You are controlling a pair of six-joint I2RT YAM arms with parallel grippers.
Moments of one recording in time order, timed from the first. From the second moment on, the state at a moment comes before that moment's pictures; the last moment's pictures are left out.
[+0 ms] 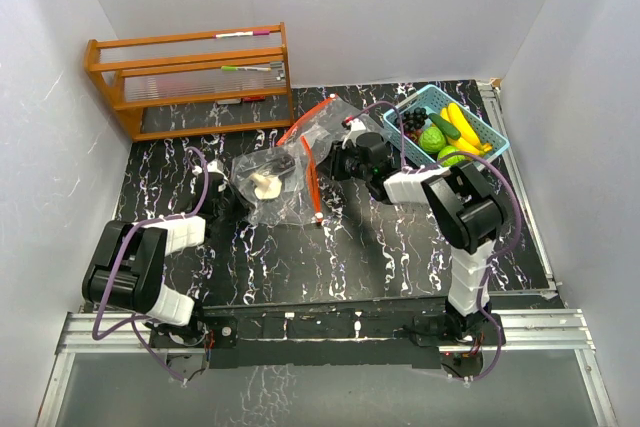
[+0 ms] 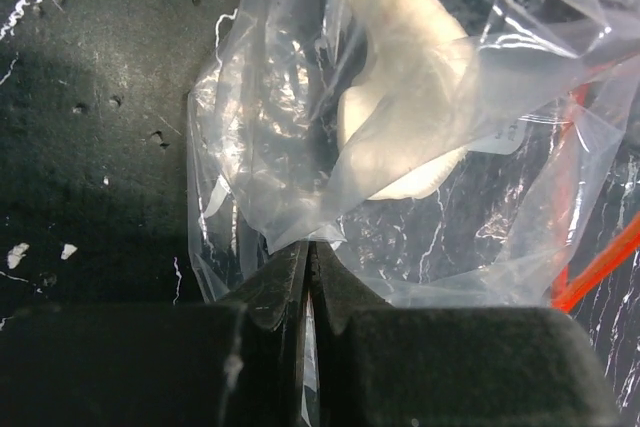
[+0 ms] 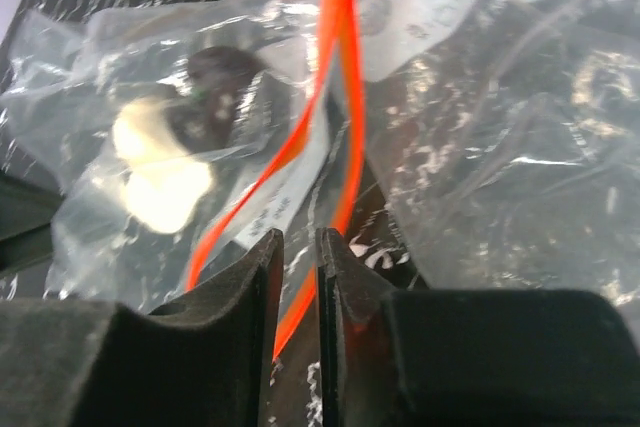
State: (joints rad) left arm -0.20 1.47 0.48 0.26 0.13 -0.68; right arm 0.51 1.92 1.00 0.55 -0.32 0.41
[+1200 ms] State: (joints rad) left arm -0.20 1.41 0.50 0.28 0.22 -0.68; right arm 0.57 2.31 1.32 0.70 -0.57 0.63
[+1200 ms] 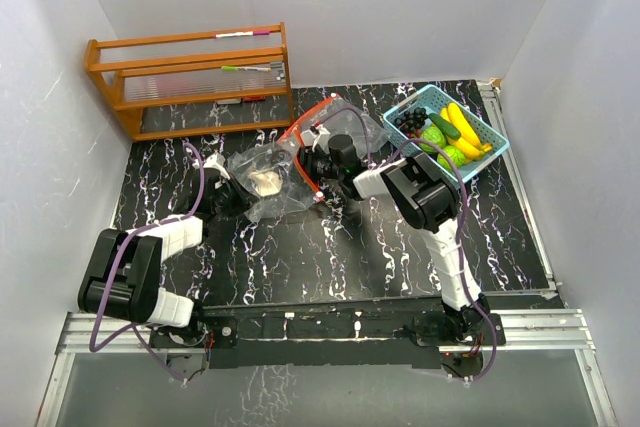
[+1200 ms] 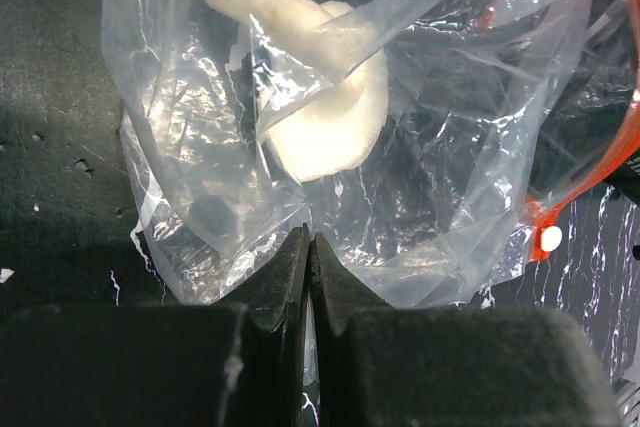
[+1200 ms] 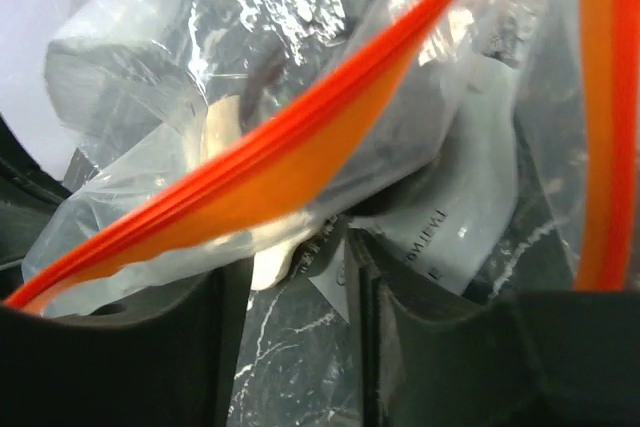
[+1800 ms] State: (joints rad) left arm -0.20 1.41 0.50 0.30 0.23 -0.67; right arm 0.66 2.38 1.51 0.57 -0.54 0.46
